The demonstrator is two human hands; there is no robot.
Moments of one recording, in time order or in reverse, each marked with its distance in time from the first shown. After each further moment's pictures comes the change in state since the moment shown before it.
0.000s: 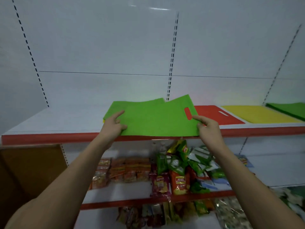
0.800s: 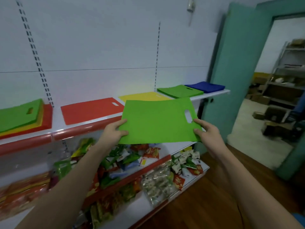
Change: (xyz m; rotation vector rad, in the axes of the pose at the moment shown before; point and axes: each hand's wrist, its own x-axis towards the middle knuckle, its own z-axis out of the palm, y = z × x) left_hand -0.125 0.086 0.410 -0.114 -0.573 0.074; right_hand -0.096 0.125 -0.416 -0.094 0.309 0.219
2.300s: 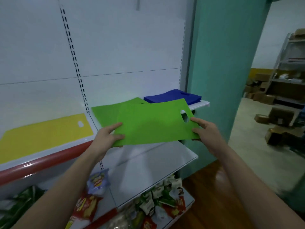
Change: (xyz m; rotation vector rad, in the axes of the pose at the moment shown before) left_hand 0.348 0.039 0.400 -0.040 0.027 -0.028; right_hand 0.450 0.214 -0.258 0.113 0.006 0.070
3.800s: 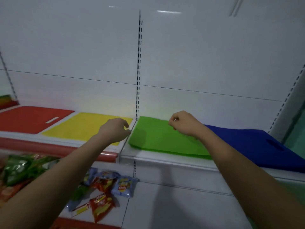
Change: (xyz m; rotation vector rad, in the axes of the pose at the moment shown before) left_hand 0.079 0.044 -0.039 1.142 0.506 -0.312; right_hand 0.216 -0.088 0.202 -0.584 -0.826 -0.652
